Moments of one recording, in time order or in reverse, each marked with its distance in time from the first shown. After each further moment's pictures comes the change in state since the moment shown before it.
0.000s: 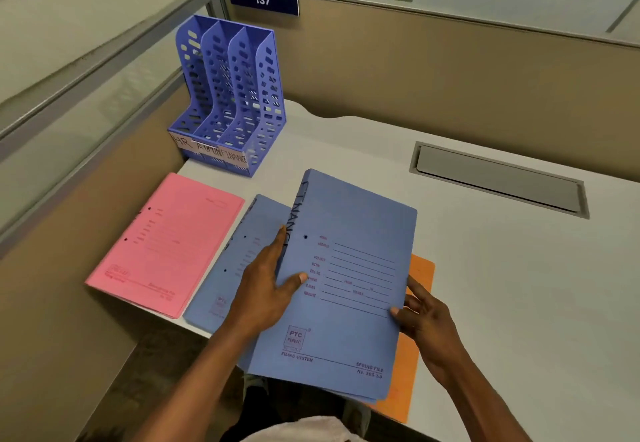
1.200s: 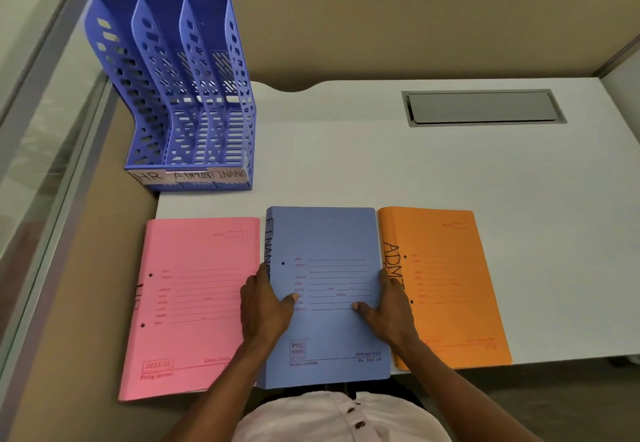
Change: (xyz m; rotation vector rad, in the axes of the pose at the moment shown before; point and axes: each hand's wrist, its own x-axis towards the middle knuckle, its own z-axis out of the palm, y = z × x) left_hand 0.112 -0.177 -0.110 0.229 -0.207 -0.240; right_hand 0.073 0.035 0.265 -0.677 0.425 0.233
